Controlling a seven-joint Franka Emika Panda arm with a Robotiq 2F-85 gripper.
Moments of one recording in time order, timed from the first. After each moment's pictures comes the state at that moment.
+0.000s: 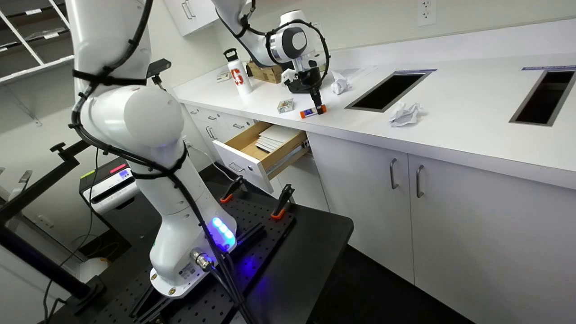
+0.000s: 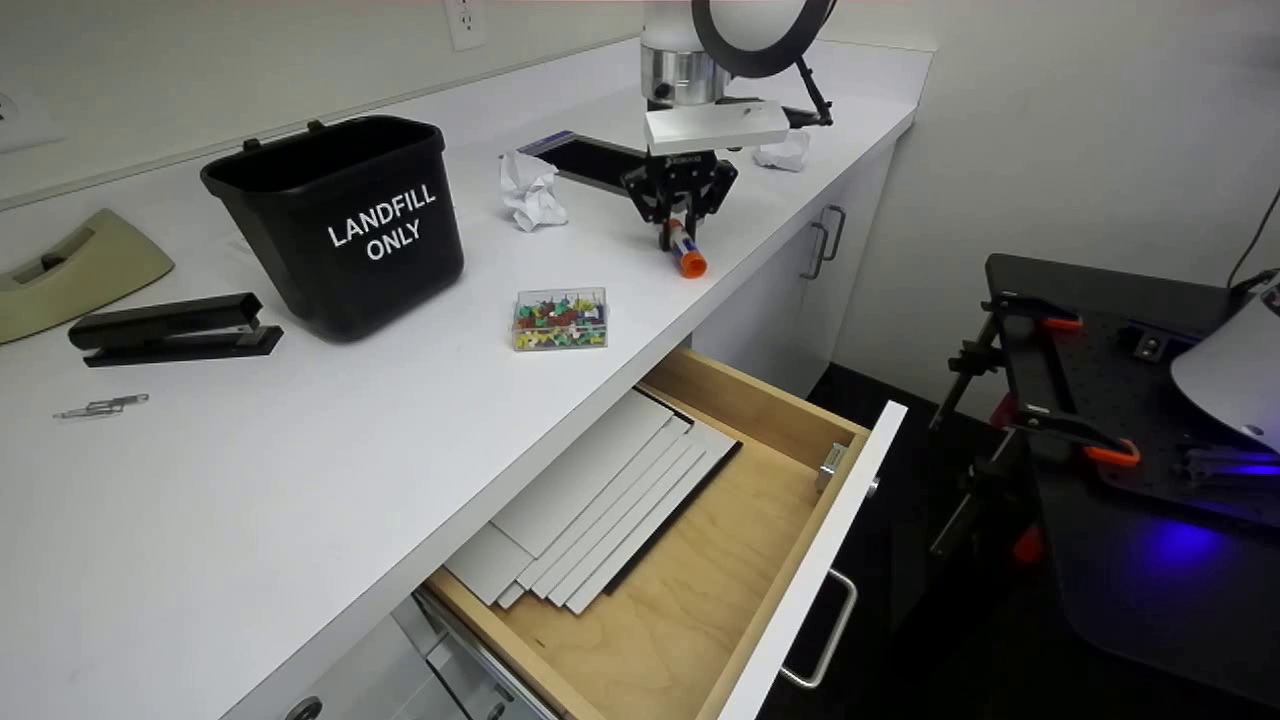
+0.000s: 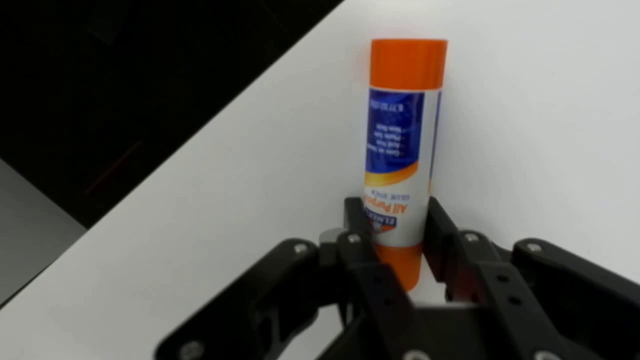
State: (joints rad) arm 0.05 0.46 -0.10 -2.03 0.00 2.53 0.92
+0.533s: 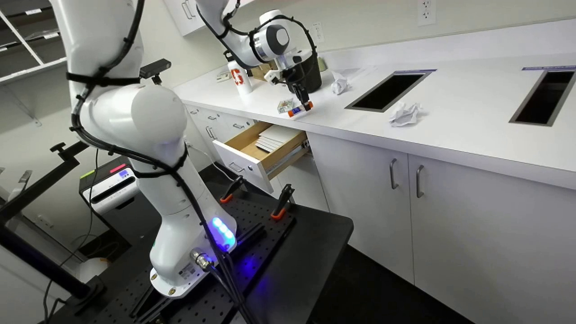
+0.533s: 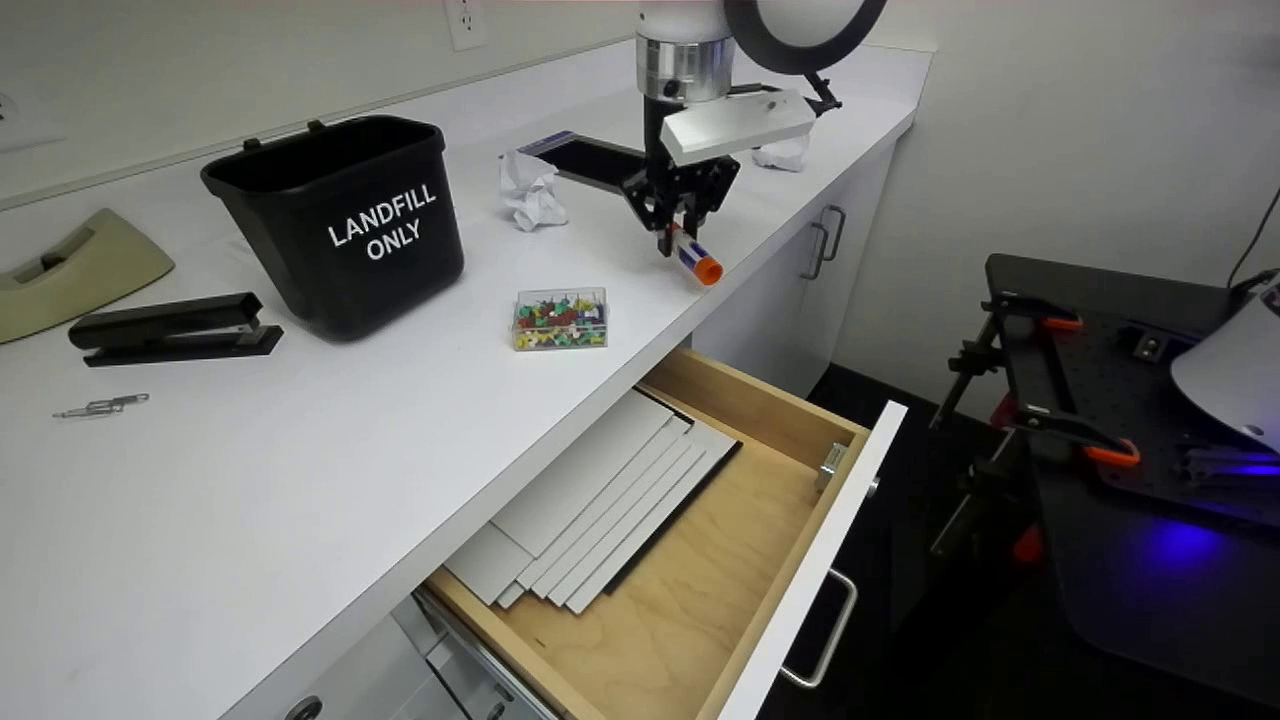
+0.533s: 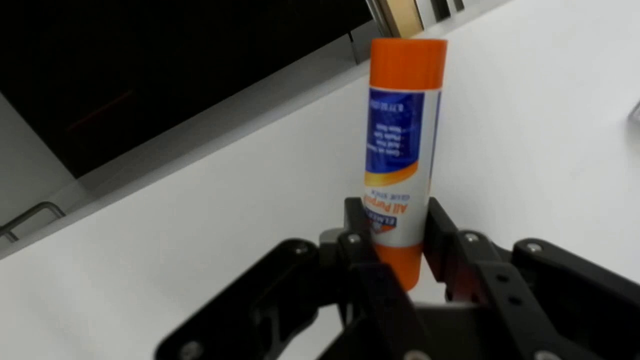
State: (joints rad) arm 0.14 0.38 -0.10 -2.11 -0.13 2.53 0.90
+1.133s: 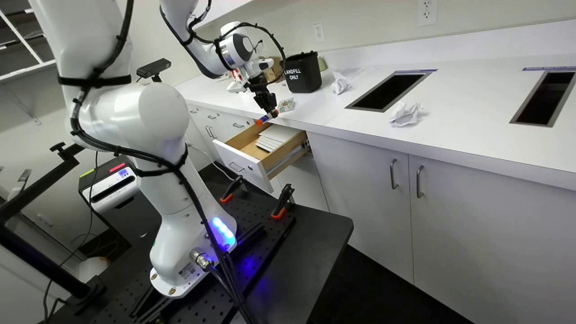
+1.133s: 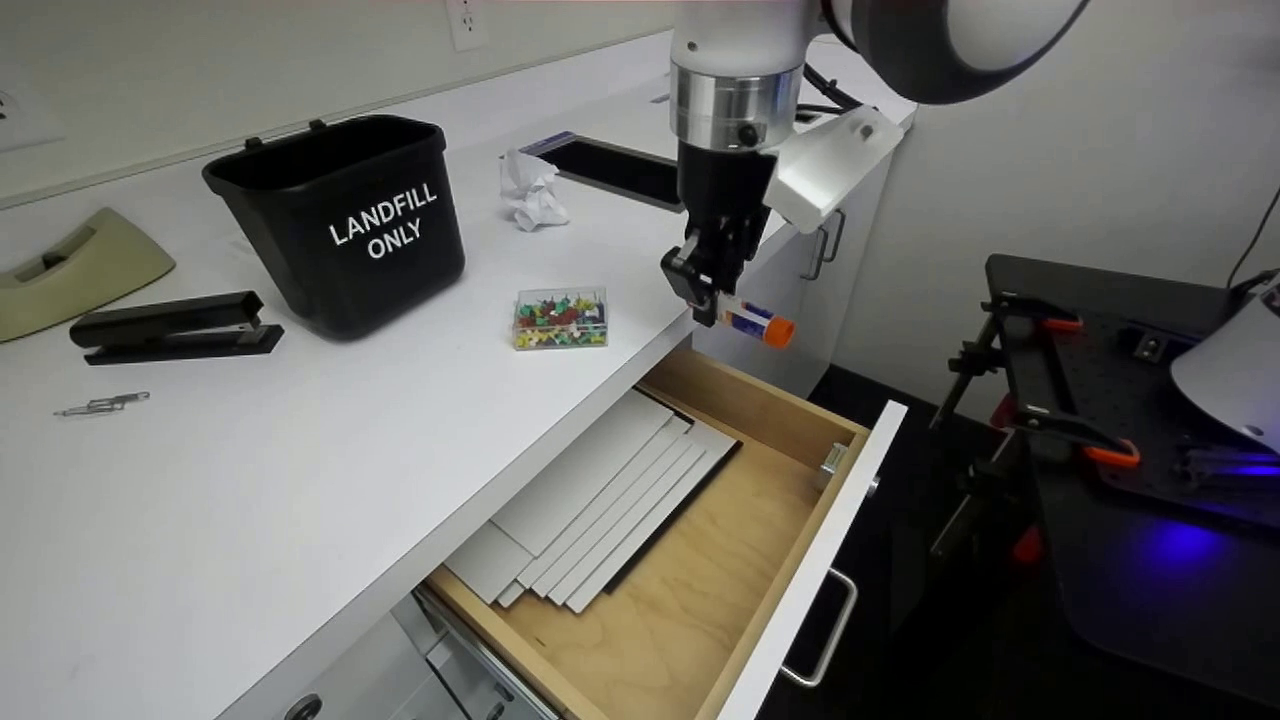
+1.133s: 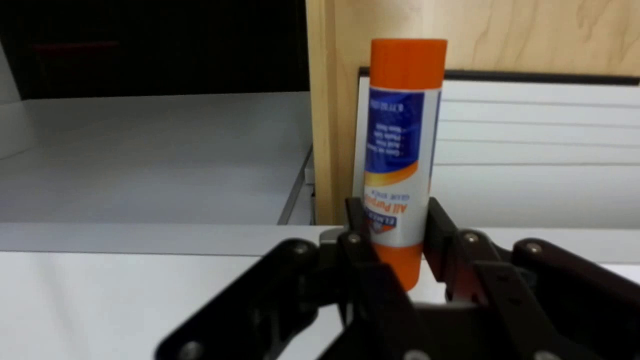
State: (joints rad) arm 0.24 0.25 0.04 -2.28 -0.22 2.53 0.75
